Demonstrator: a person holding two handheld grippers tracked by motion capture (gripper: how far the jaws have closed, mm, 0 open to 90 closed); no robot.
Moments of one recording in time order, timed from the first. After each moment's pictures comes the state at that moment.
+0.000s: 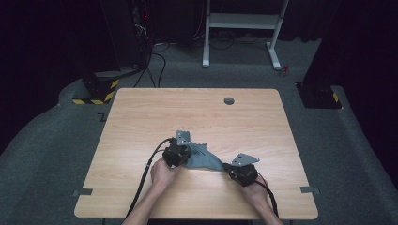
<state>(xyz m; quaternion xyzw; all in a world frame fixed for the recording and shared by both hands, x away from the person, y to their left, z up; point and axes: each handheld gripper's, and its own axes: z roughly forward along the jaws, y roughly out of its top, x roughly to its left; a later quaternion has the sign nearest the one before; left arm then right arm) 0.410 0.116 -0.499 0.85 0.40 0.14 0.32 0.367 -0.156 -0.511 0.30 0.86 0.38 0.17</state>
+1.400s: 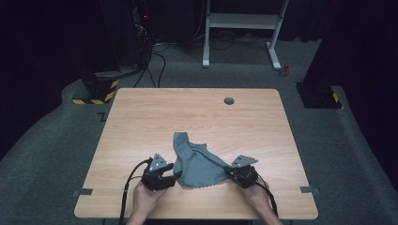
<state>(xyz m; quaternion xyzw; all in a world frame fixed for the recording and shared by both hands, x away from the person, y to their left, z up) 0.339 0.162 -0.490 0.80 0.43 0.15 0.39 0.365 -0.157 -0.517 0.31 0.87 0.35 0.15</state>
